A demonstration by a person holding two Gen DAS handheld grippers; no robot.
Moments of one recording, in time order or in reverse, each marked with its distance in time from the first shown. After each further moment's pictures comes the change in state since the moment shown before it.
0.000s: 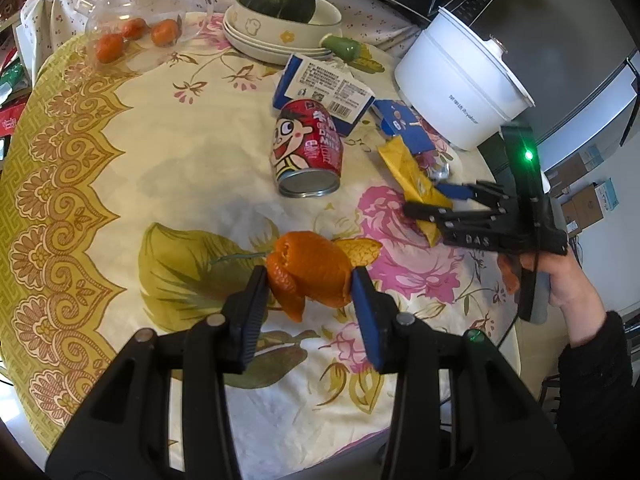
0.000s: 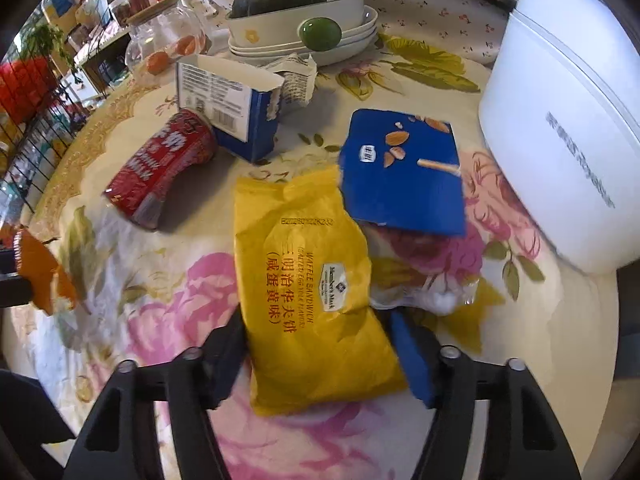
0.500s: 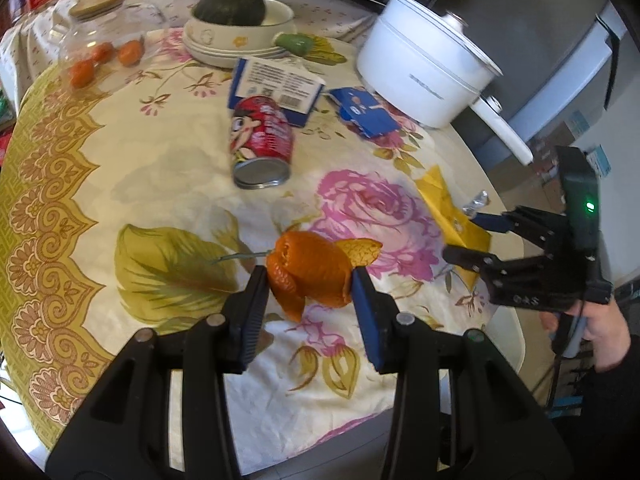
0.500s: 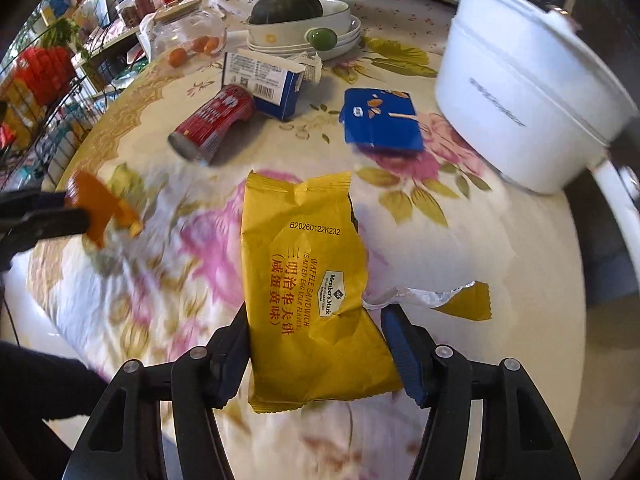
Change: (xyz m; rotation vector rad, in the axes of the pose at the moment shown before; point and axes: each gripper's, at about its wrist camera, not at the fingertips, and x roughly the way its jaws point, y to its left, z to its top) left arm -0.003 -0.037 -0.015 0.120 -0.002 -0.010; right arm -0.078 0.028 -0.080 0.025 -0.009 -0.095
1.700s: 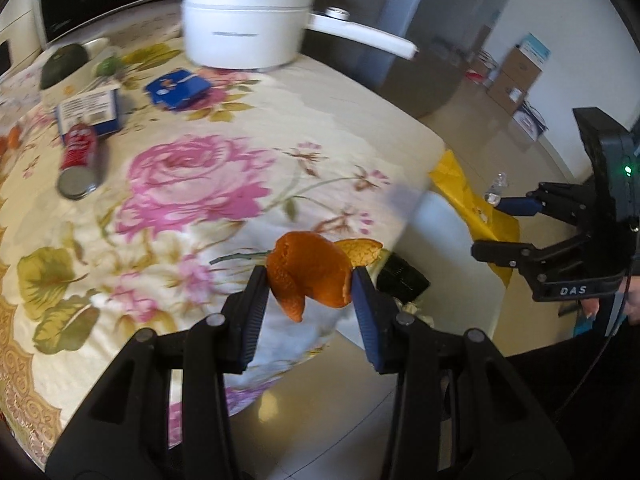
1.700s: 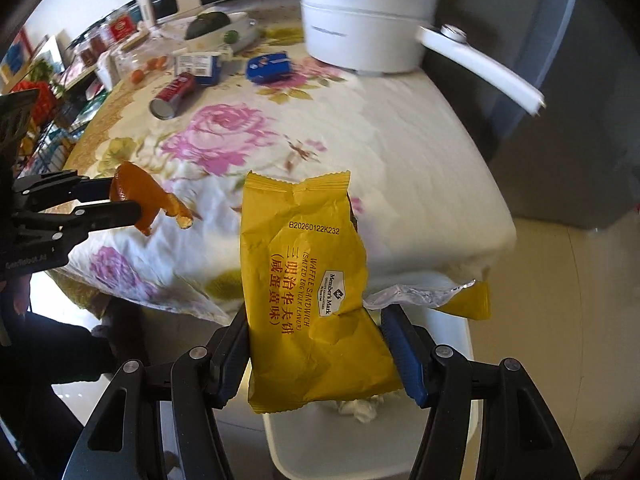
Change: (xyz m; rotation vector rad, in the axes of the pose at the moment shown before) left arm 0.017 -0.158 -0.074 0.383 0.039 -0.094; right arm -0.093 -0.043 -0.172 0.272 -0.004 -0.089
